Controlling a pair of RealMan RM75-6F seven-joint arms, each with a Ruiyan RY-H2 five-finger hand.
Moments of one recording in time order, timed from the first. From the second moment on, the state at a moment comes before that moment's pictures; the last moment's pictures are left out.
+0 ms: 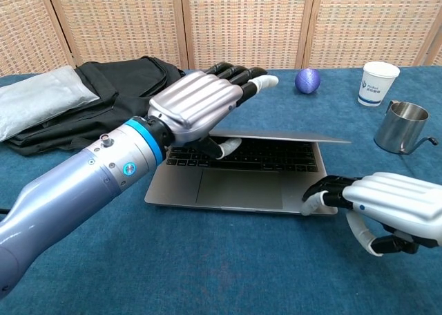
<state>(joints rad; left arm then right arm) -0.83 -1.95 -0.22 -1.16 1.51 1.10 0.48 0.46 -1.50 0.00 -1.55 -1.53 0.92 -0.27</state>
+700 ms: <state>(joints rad) -0.84 -1.91 -0.23 -1.14 1.48 1.12 0.45 0.50 -1.49 -0.01 -1.59 -1.41 0.88 -0.37</state>
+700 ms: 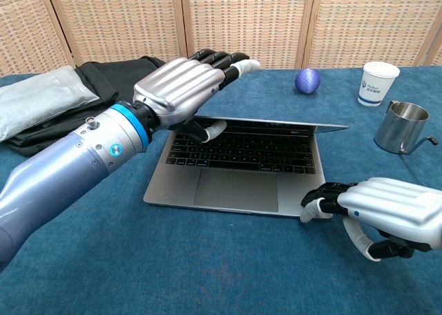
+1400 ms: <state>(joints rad) -0.88 -1.83 -0.34 -1.08 1.38 1.10 0.39 0.51 -1.48 -0.02 -1.60 -1.40 0.89 -0.36</state>
